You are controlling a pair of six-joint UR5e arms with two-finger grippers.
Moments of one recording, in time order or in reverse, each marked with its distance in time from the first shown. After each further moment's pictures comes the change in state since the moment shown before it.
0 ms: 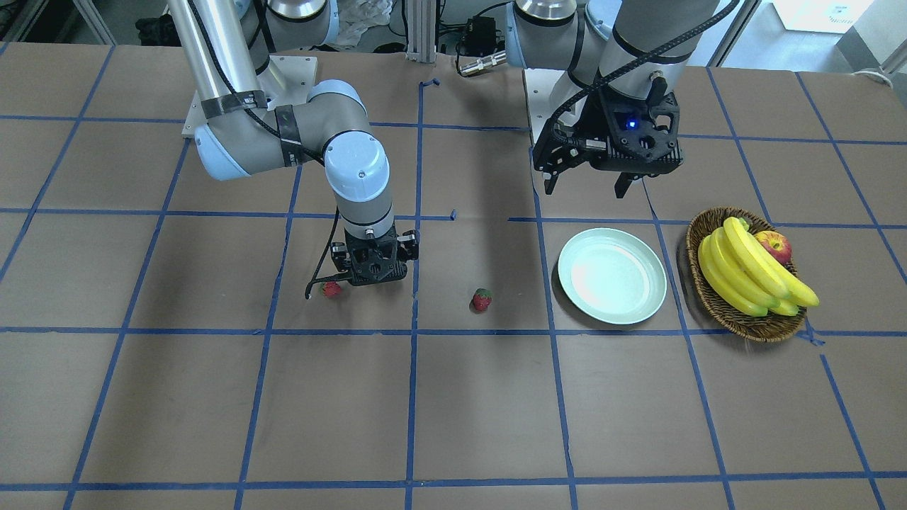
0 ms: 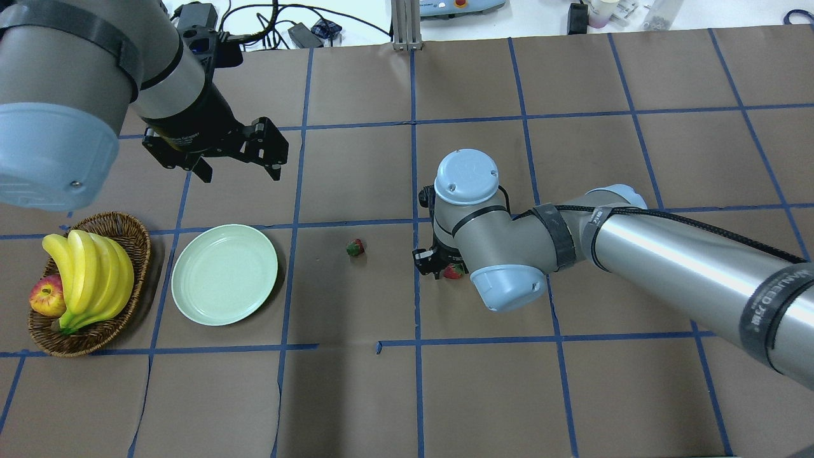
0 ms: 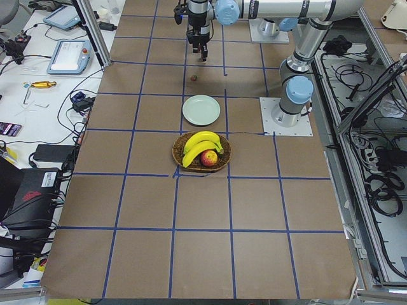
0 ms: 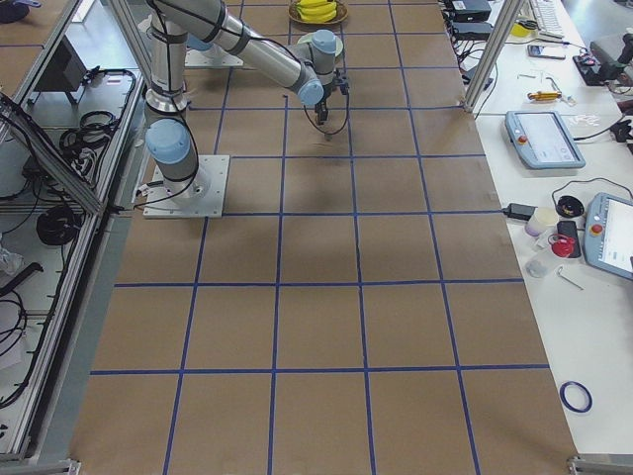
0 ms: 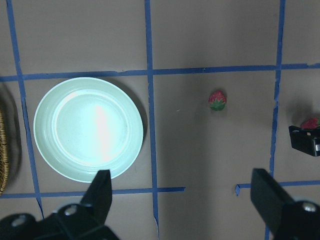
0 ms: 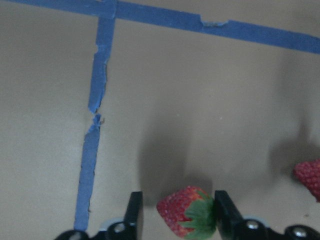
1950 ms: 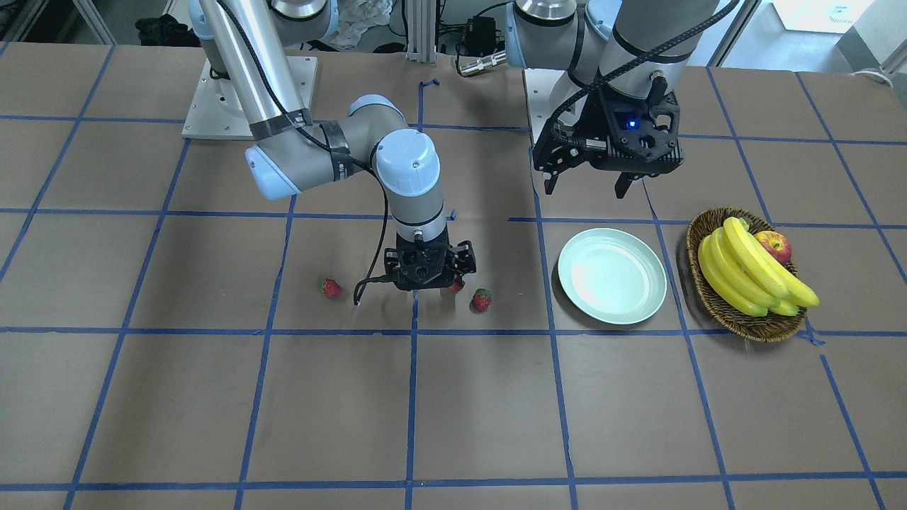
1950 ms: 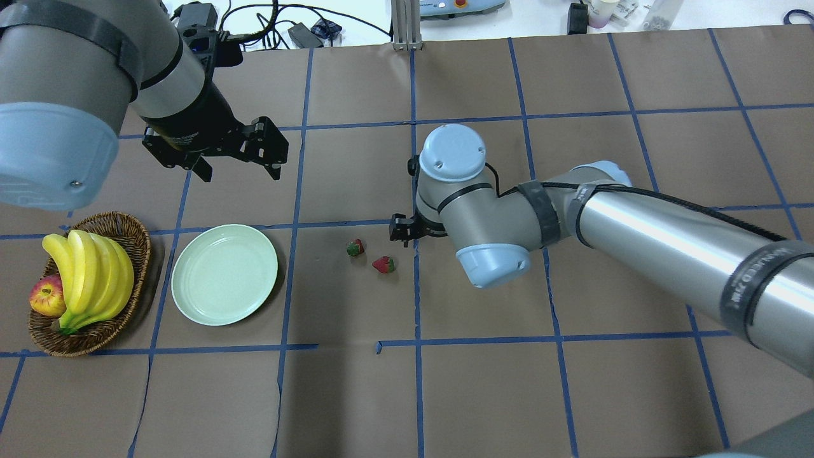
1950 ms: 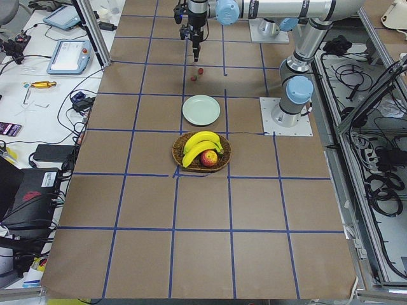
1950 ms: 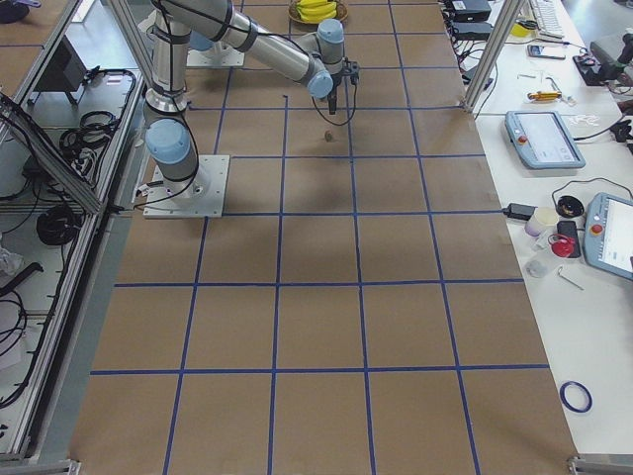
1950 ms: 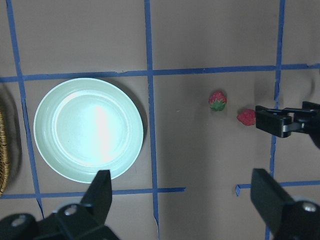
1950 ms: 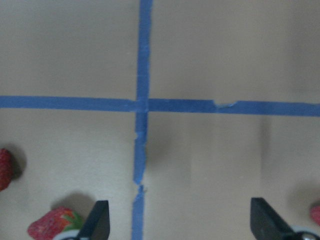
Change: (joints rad) left arm 0.000 0.000 0.001 0.002 0.000 0.003; right arm -0.028 0.014 -0.096 -0.002 0.037 0.111
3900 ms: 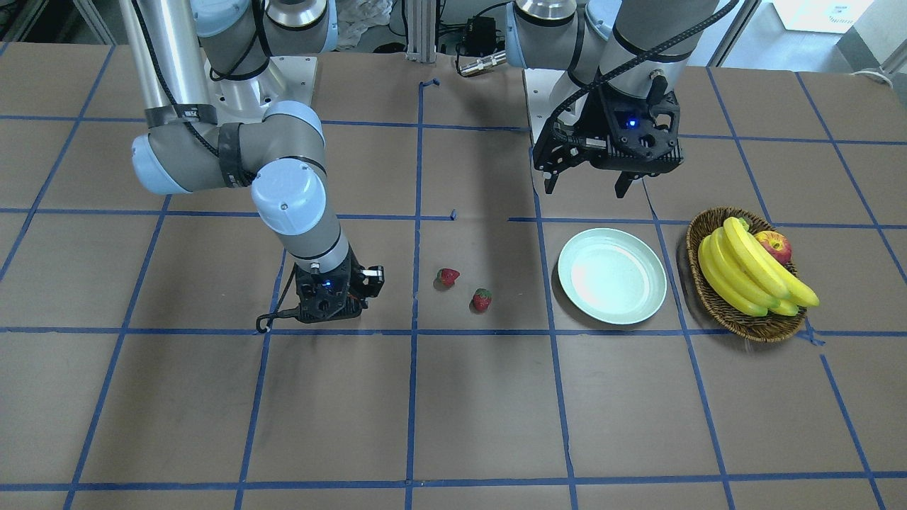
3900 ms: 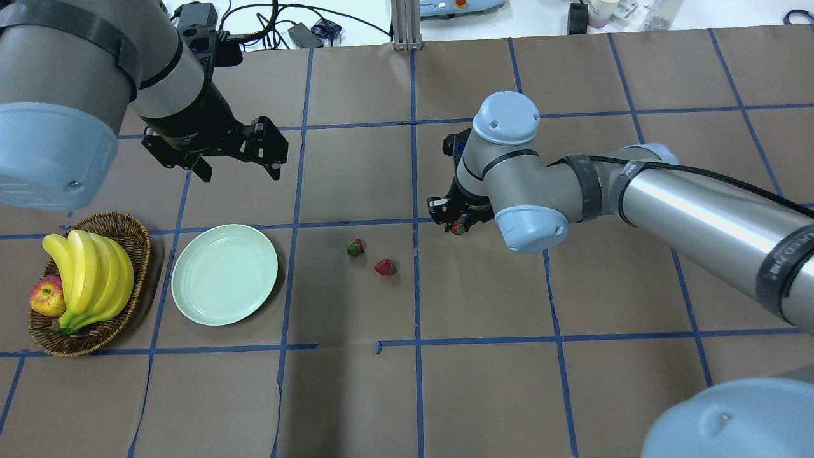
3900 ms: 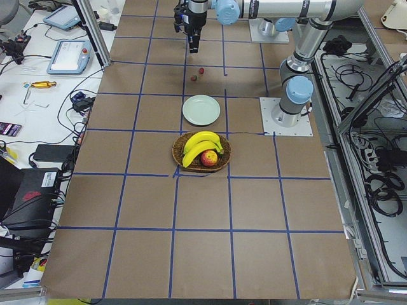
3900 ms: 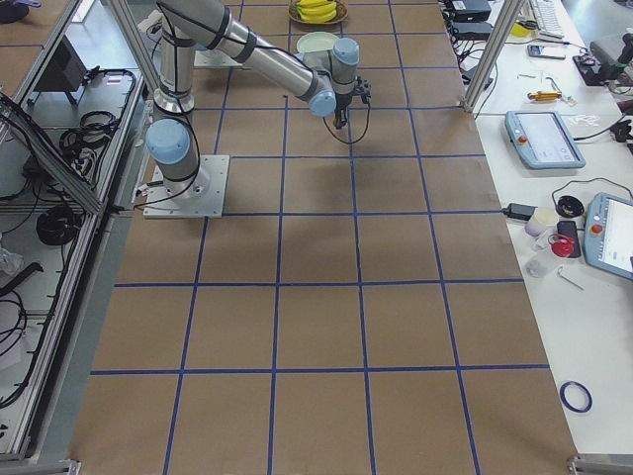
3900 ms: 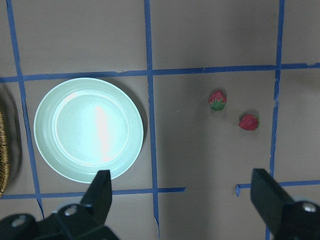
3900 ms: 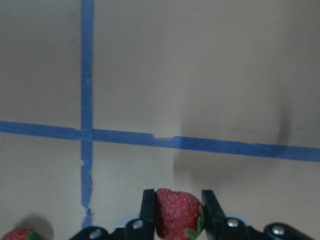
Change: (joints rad) left arm 0.000 0.002 0.000 -0.001 0.000 0.002; right arm -0.066 0.040 -0.047 0.024 0.087 -0.073
